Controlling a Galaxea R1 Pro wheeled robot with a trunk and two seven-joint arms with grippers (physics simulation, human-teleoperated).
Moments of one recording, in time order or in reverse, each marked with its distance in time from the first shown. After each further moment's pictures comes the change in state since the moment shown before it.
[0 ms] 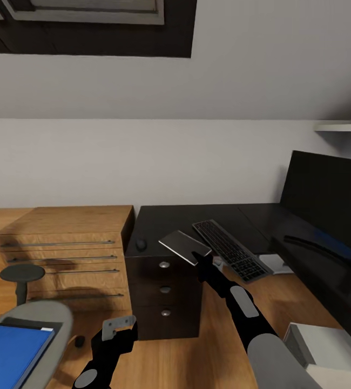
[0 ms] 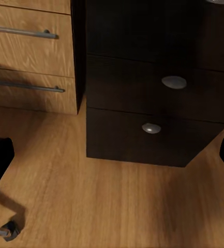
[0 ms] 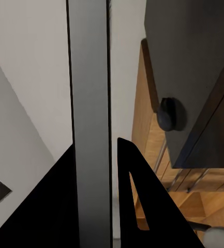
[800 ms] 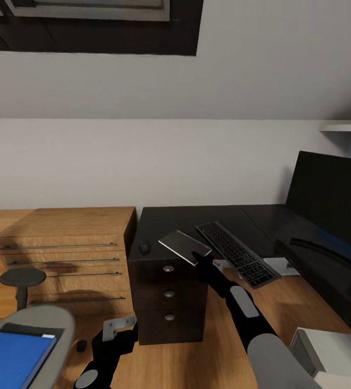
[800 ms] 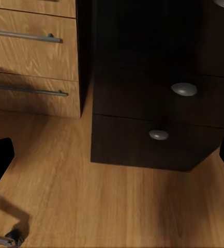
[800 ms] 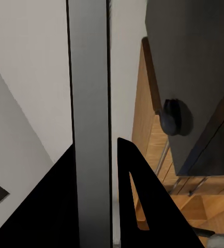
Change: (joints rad) left arm 0.000 -0.001 -0.003 0.005 0.000 0.000 0.000; right arm 0.000 0.000 0.000 0.000 0.000 0.000 -0.001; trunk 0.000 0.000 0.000
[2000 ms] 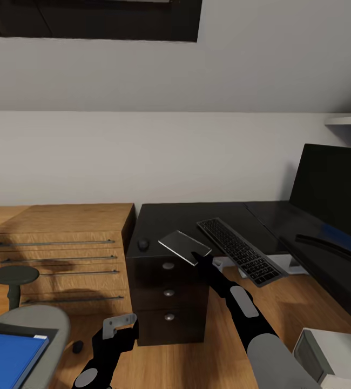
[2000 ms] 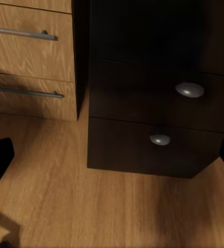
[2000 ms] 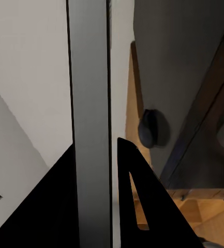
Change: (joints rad) left arm 0.000 -0.002 0.000 -0.019 0.001 0.001 0.000; right arm 0.000 0.000 0.002 0.000 0.002 -0.001 -0.002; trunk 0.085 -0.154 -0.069
